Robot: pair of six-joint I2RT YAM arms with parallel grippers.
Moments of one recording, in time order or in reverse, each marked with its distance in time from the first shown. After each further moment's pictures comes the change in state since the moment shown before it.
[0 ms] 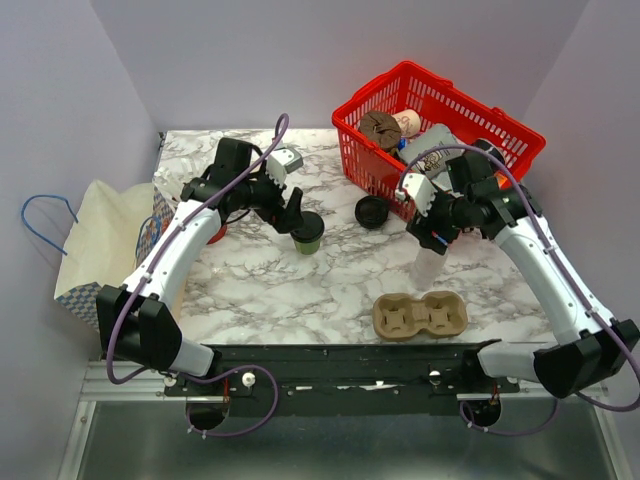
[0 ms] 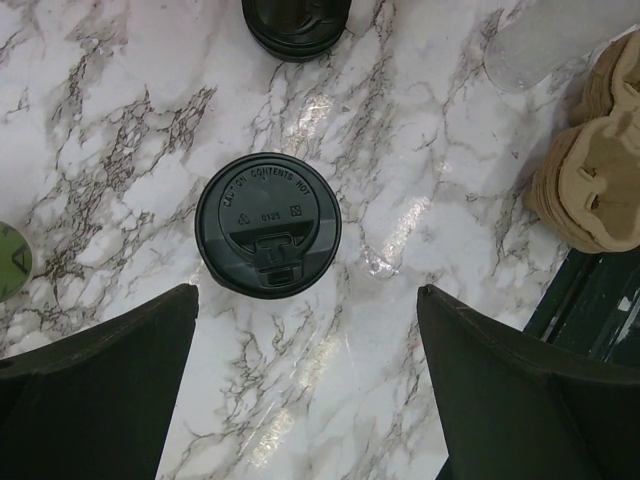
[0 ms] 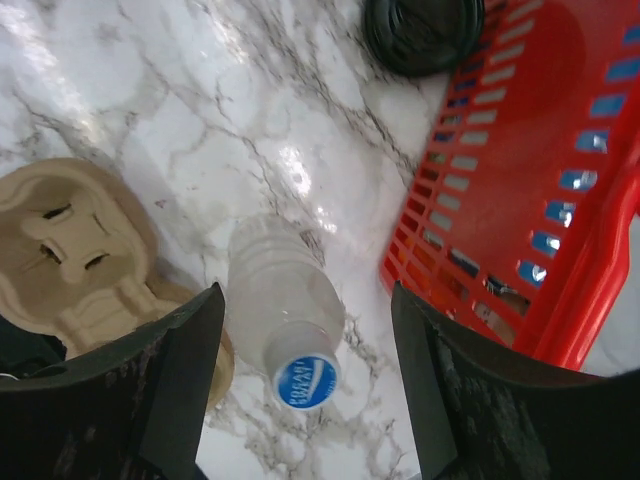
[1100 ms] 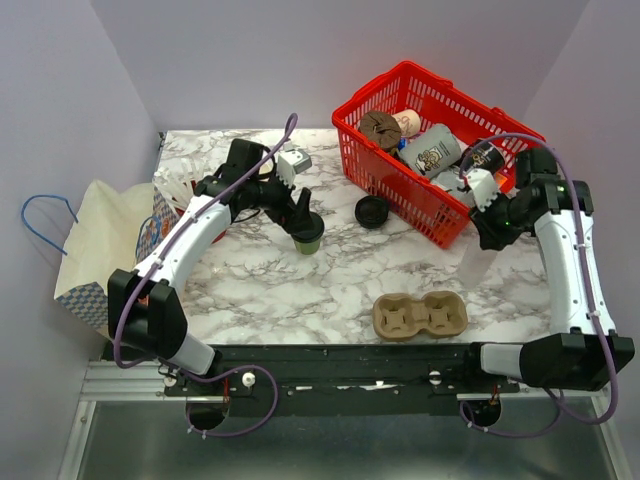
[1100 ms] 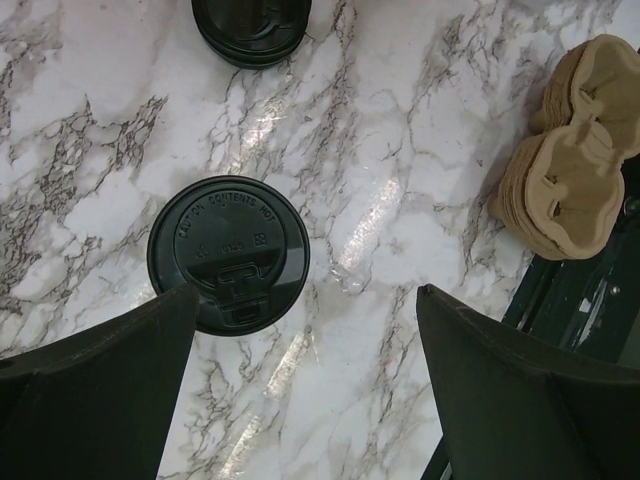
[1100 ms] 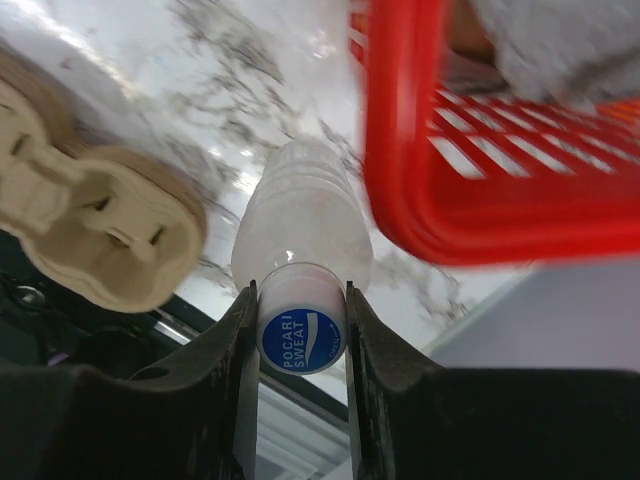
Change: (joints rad) left arm -0.026 0.063 0.001 0.044 0.062 -0.051; right arm -0.416 0.027 0.059 -0.254 0.019 -0.070
